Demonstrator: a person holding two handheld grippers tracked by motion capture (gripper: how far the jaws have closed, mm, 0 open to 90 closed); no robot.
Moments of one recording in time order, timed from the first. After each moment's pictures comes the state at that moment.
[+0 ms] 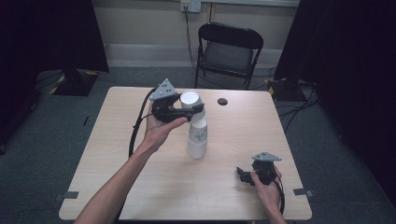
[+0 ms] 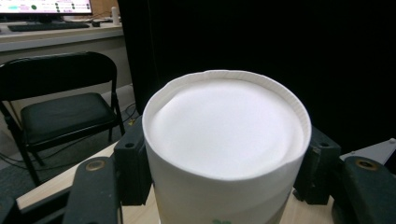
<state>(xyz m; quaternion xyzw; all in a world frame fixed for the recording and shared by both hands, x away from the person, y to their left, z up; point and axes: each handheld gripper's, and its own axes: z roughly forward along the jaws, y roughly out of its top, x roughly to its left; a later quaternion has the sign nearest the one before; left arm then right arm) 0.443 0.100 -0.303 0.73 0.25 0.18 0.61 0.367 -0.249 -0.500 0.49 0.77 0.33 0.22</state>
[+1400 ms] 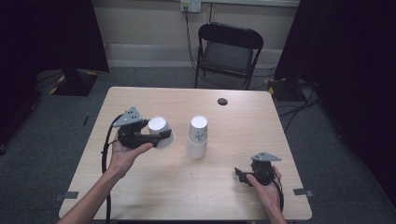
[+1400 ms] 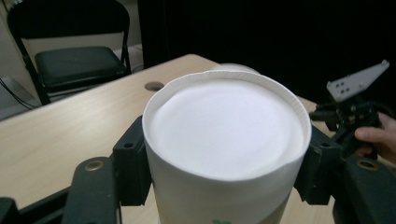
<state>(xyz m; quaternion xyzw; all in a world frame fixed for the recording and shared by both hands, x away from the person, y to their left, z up) 0.391 0.183 -0.358 0.76 0.30 0.15 0.56 0.364 -0.244 -0.496 0.48 0.78 0.35 0.20</state>
